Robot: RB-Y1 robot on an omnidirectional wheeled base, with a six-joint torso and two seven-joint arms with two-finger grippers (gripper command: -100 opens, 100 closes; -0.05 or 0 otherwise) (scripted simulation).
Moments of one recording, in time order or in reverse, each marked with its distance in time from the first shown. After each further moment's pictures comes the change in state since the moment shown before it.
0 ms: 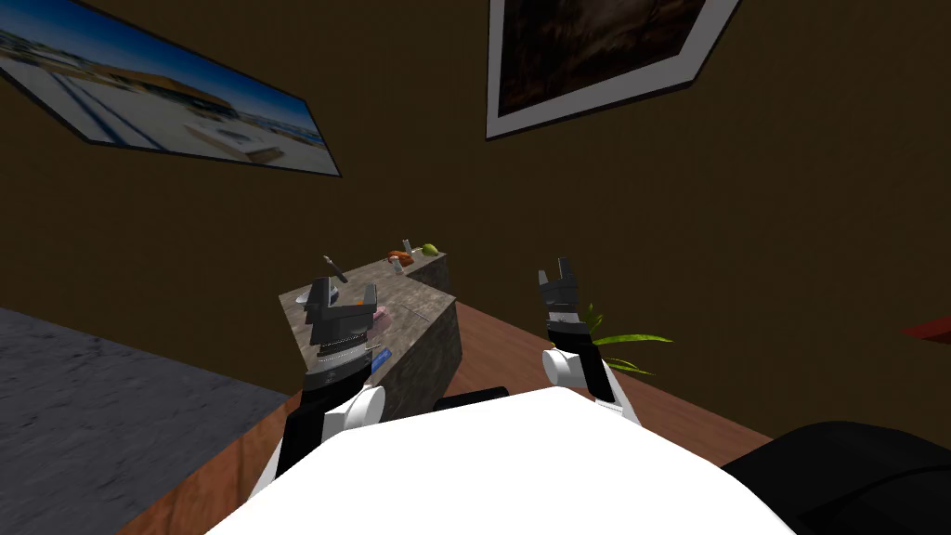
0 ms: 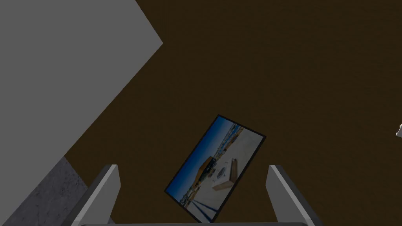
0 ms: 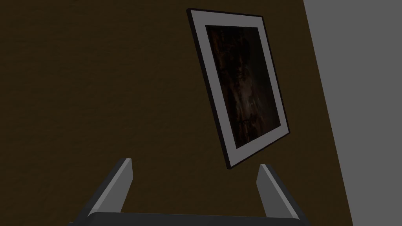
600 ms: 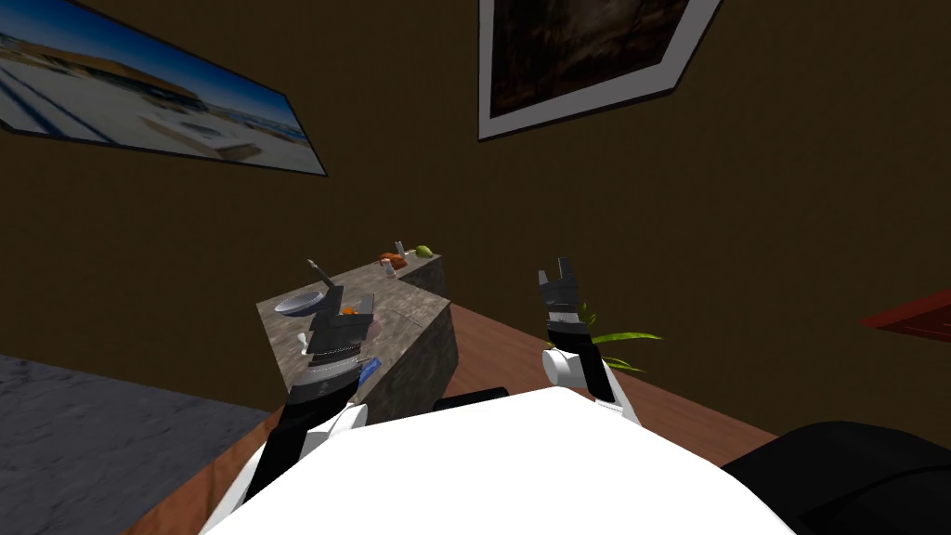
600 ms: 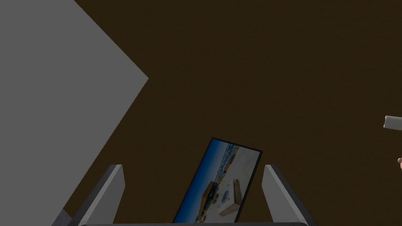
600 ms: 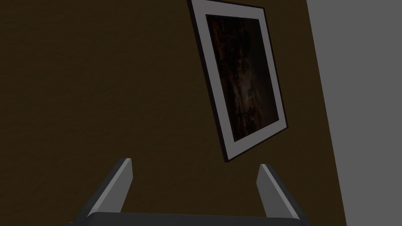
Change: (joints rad) left arm 0.069 0.112 0.043 0.003 -0.045 0.013 -0.043; right arm 0.000 0.000 0.000 0.000 0.000 0.000 0.000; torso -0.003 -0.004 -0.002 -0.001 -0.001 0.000
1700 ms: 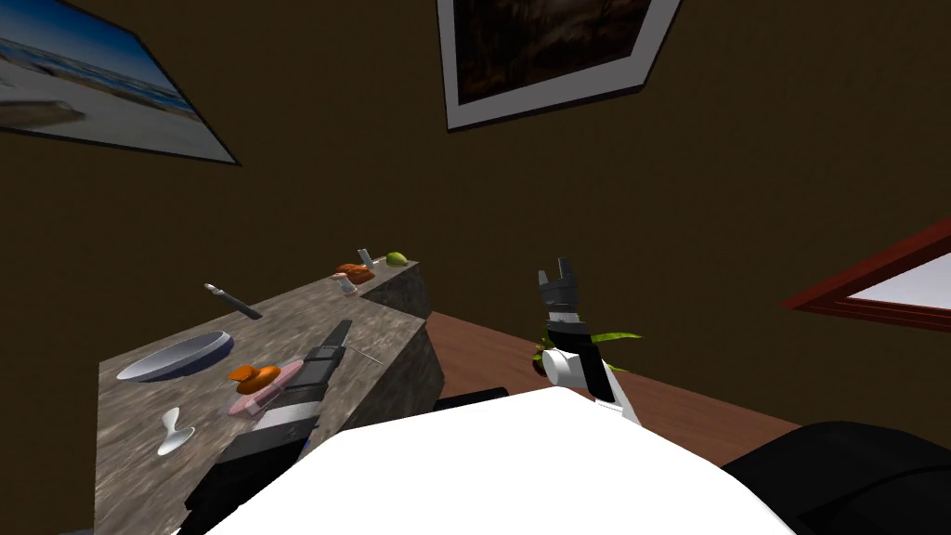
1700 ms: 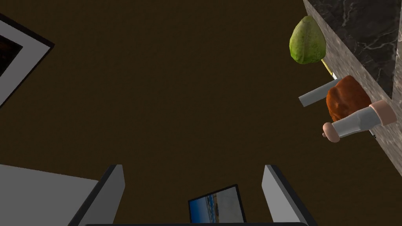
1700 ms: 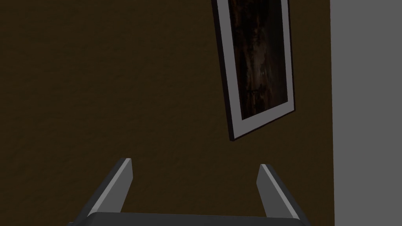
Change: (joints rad) left arm 0.250 0.138 0.156 0.019 -0.126 0.188 -0.160; right arm 0.000 0.000 0.000 0.000 0.000 0.000 0.000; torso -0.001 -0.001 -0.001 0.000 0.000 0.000
